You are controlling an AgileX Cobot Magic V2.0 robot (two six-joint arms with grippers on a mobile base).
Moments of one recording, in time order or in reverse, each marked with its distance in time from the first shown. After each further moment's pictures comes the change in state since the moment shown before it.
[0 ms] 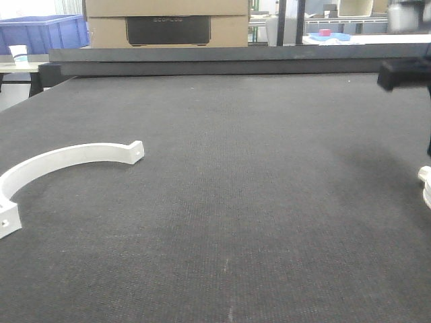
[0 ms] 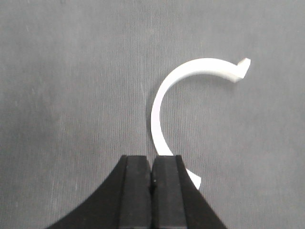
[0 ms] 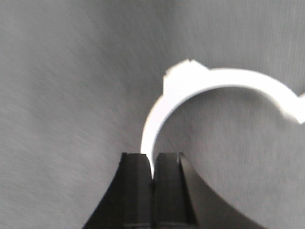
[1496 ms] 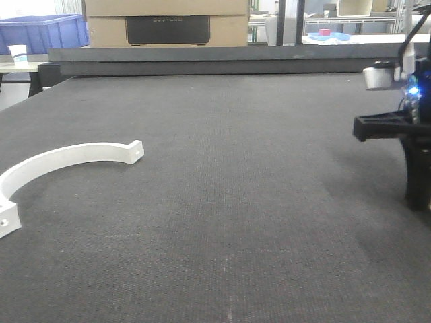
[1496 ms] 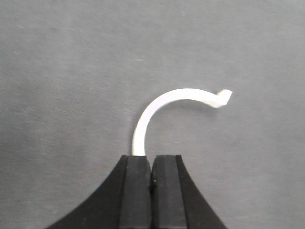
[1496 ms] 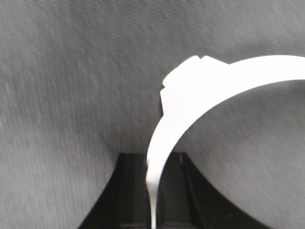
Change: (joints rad) left arm 0.000 0.002 -0.016 -0.092 -0.034 0.000; right arm 0.002 0.145 -0.007 0.038 -0.039 0.008
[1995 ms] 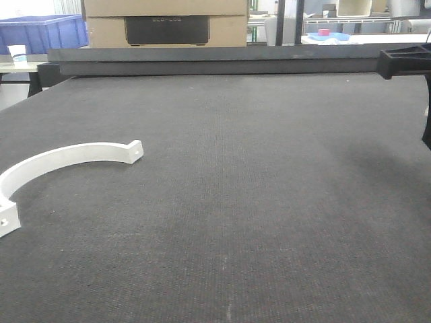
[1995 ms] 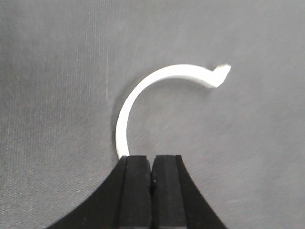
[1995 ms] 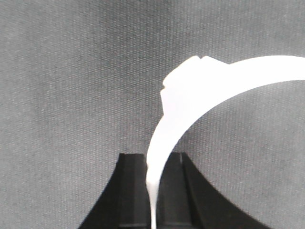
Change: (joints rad) left arm -0.030 0.375 -0.276 0.014 0.222 0.000; right arm 0.000 -0.179 0.000 -0.047 0.006 -0.002
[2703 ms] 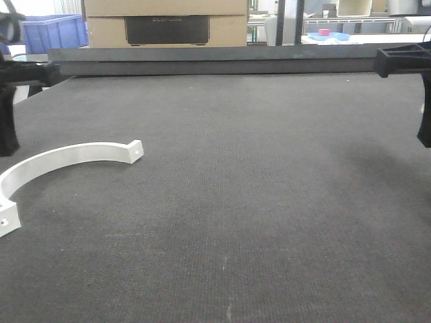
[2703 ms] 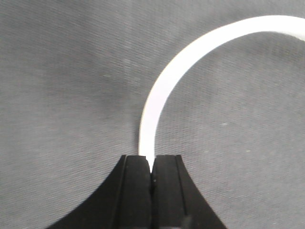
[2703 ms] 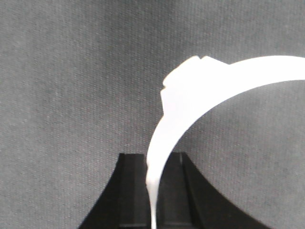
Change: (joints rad) left arm -0.117 0.300 -0.051 0.198 0.010 -0.190; right arm 0.000 0.000 0.000 0.000 -0.026 -0.003
